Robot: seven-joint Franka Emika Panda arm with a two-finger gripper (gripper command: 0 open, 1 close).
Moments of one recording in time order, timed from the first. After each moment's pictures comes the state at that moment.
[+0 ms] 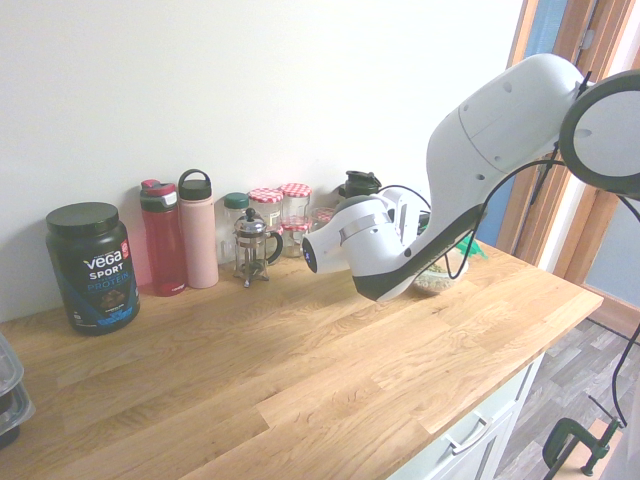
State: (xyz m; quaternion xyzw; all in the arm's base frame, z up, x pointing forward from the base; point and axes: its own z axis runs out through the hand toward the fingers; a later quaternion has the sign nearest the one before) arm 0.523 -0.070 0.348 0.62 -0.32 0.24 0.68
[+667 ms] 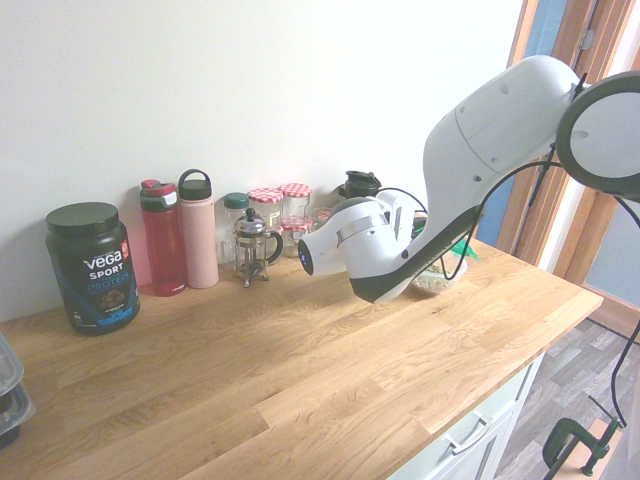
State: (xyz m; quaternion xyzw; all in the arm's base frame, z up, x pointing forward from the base) arm 0.530 -0.056 0.340 0.64 -0.31 0.25 0.66
